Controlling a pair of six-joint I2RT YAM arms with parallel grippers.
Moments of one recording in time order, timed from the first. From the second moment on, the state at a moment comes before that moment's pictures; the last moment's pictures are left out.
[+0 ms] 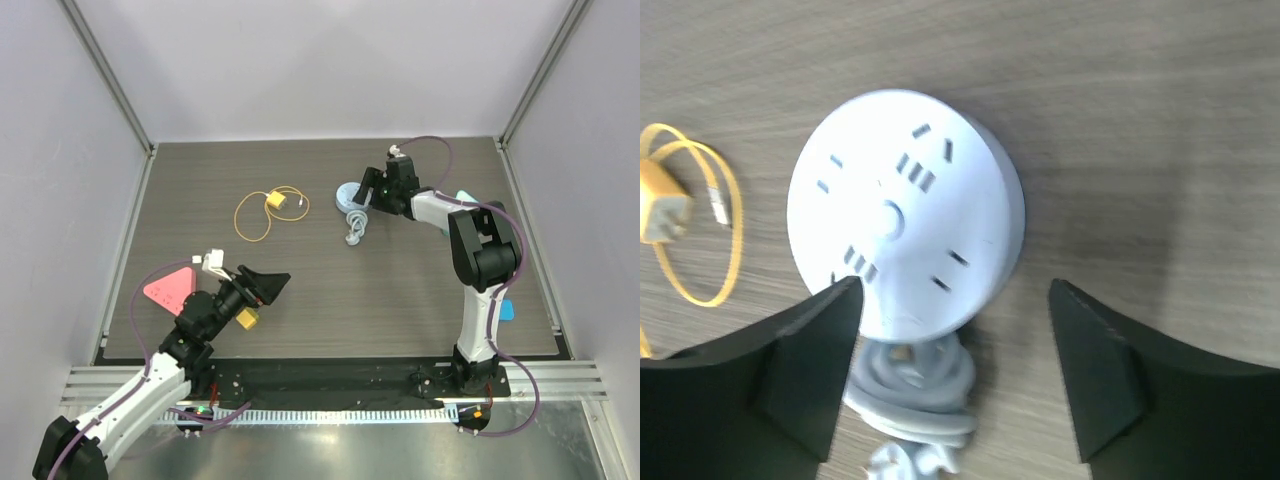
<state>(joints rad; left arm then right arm) -0.56 0.50 0.04 0.42 0.07 -0.87 0.29 2.02 1.31 0.03 -0.12 0.52</state>
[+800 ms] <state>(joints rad) -0.56 0.45 0.04 0.39 0.07 -0.89 0.62 1.20 0.50 0.00 0.08 0.68</state>
